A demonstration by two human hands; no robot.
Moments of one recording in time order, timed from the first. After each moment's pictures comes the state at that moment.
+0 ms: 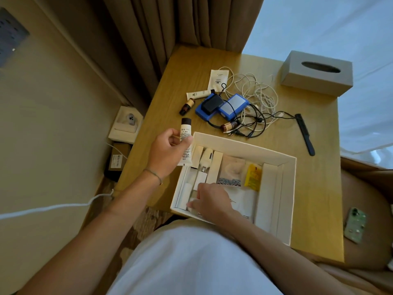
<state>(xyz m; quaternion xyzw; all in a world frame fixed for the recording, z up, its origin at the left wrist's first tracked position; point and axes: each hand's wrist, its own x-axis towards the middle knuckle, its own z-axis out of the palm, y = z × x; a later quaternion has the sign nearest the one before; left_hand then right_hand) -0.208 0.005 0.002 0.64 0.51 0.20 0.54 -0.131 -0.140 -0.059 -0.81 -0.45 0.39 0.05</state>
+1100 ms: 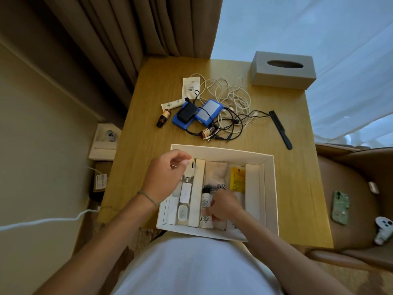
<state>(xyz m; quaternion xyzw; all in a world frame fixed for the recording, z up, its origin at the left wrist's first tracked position) -0.185 -0.014 -0.002 0.79 0.37 0.13 0.47 -0.067 -0.171 -0.107 -0.83 -0.34 0.45 0.01</state>
